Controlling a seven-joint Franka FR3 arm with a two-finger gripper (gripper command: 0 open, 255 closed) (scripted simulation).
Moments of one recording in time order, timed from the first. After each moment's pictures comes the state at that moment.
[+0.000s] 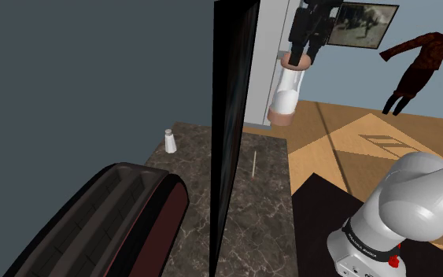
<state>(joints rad) 0.03 -0.60 0.02 -1.93 0.17 1.32 0.08</state>
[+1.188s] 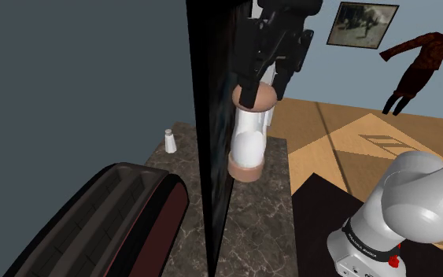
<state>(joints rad) 0.10 -0.57 0.40 -1.86 0.37 1.40 0.53</state>
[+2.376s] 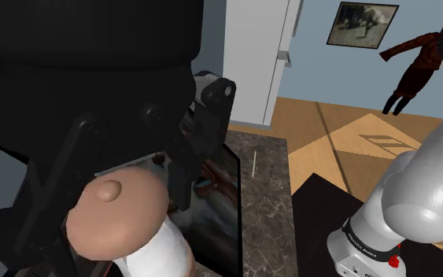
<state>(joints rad) 0.11 -0.04 1.01 -1.41 0.12 1.51 1.13</state>
